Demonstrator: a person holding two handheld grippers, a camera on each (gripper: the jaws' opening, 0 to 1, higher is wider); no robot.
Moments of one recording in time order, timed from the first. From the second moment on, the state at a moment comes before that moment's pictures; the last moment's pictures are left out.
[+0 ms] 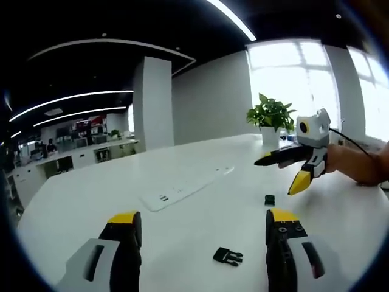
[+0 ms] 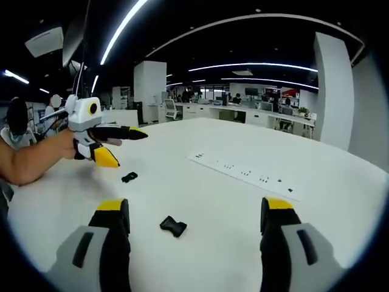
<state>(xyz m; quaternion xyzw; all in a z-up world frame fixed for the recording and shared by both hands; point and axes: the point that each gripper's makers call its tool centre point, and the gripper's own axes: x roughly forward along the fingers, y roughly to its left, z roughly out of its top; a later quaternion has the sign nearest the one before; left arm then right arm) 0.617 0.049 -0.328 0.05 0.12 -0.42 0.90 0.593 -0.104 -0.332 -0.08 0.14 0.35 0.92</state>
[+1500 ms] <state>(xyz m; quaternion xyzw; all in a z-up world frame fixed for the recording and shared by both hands) 0.638 0.053 -0.347 0.07 0.16 -0.41 0.89 0.609 -0.104 -0.344 -0.13 0.19 0.34 0.91</state>
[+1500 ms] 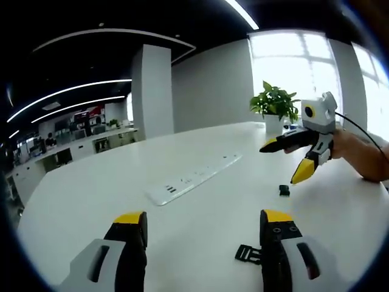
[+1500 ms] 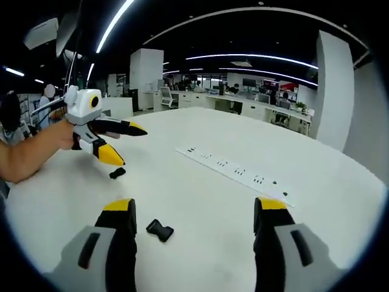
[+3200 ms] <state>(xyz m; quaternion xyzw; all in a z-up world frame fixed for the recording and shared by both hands) 0.579 0.047 -0.365 0.09 0.26 -0.52 0.81 0.574 -0.086 -0.363 -0.14 0.21 0.45 0.86</state>
